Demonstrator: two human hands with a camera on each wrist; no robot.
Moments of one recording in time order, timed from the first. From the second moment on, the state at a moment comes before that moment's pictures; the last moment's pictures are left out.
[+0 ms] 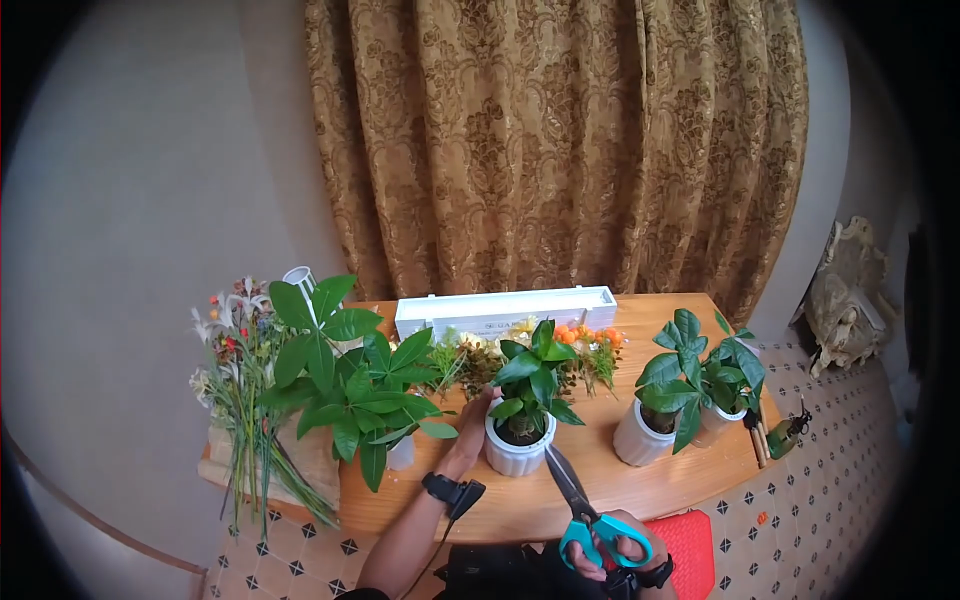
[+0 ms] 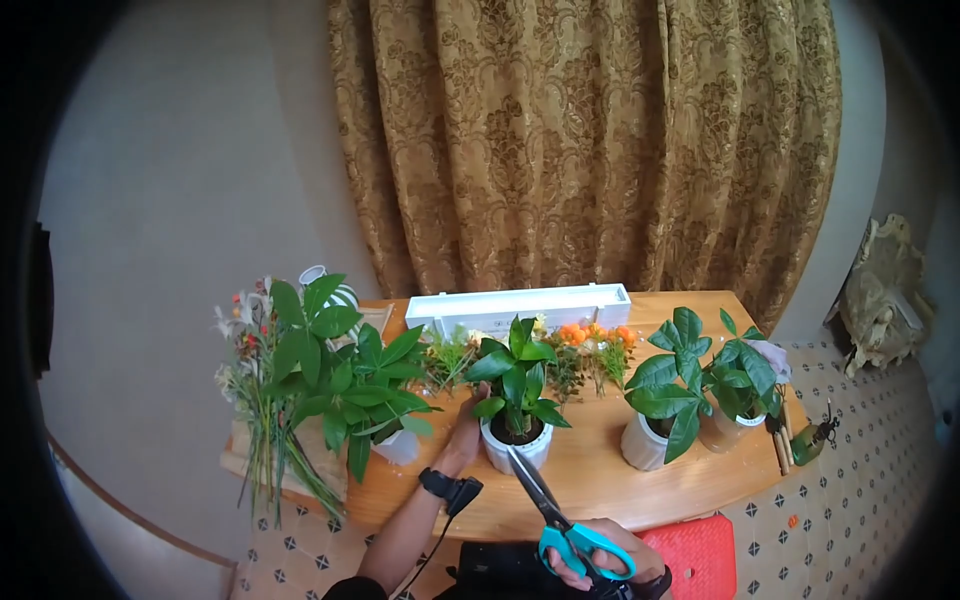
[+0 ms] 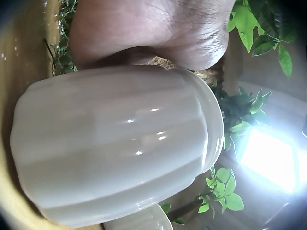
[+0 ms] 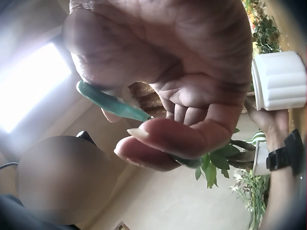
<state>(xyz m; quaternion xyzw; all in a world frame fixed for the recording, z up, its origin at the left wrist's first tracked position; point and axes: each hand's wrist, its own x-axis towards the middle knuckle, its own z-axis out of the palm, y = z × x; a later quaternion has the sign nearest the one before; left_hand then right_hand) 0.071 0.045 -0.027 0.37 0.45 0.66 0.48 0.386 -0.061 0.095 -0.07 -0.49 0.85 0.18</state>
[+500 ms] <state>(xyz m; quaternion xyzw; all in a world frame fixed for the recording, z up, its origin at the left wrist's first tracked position) 0.082 0.010 0.013 0.48 0.41 0.67 0.39 0.397 -0.066 0.082 -0.10 -0.49 0.84 0.20</state>
